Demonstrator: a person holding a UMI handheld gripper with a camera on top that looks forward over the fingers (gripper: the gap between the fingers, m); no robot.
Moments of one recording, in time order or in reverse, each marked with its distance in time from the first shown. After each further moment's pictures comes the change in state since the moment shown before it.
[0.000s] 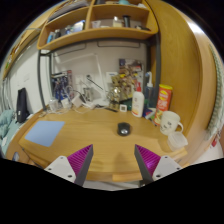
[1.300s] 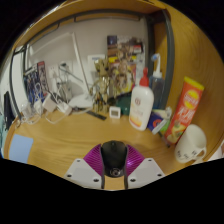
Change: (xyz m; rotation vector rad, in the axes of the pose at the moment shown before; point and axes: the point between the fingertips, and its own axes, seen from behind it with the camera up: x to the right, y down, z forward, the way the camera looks) arm 0.050 -0.046 0.216 -0.131 0.072 0.043
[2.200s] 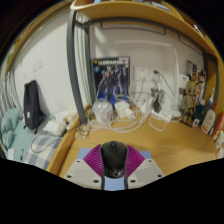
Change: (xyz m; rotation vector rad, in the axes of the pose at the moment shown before) arm -0.462 -0.017 -0.072 0.013 -0.194 -0.090
